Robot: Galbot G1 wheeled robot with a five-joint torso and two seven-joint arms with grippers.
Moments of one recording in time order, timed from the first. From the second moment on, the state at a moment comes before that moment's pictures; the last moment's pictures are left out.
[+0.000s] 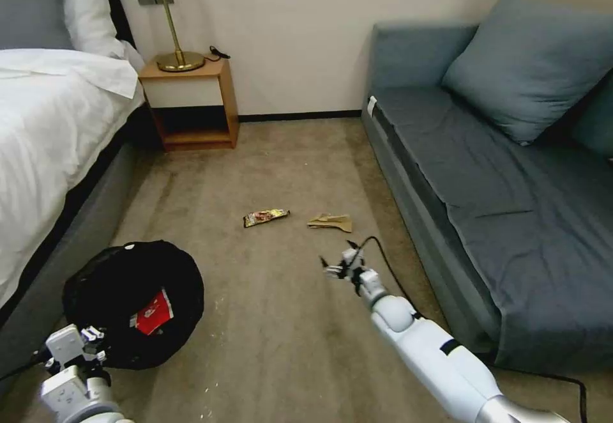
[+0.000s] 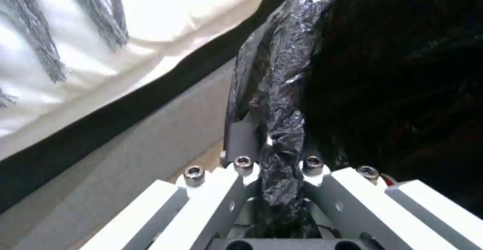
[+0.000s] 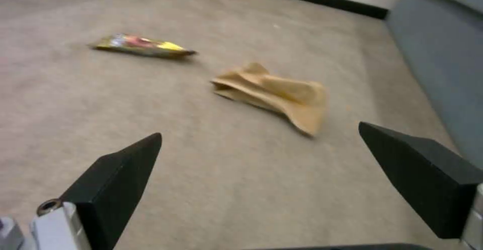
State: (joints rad) left arm 1.74 -1.53 -0.88 -2.11 -0.23 0.13 -0.41; right arm -0.81 1.26 -0.09 0.97 0.24 0.23 0.05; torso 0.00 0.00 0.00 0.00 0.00
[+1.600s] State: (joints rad) left arm 1.72 -1.55 -0.87 -2.09 -0.21 0.11 -0.41; right arm -0.87 1.27 -0.03 0.98 0.24 0.29 -0.07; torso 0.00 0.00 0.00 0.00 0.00
